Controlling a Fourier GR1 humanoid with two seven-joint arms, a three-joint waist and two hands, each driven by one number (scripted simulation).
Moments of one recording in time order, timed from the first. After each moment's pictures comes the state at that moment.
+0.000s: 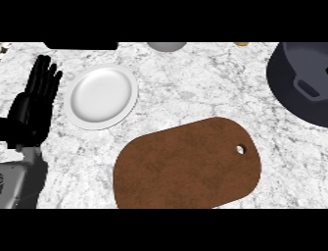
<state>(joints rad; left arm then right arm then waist) -0.27 0.19 0.08 -1.56 0.13 0.11 0.05 -0.87 -0.58 -0.22 -0.45 1.12 -0.60 0.53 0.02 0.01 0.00</state>
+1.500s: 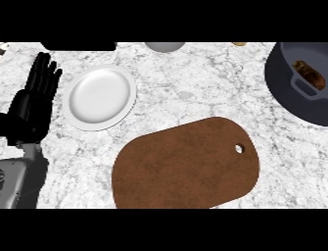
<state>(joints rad) -0.29 0.18 0.09 -1.54 0.12 0.11 0.06 -0.83 -0.59 -0.73 -0.44 0.46 -0.60 -0.18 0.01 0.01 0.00</state>
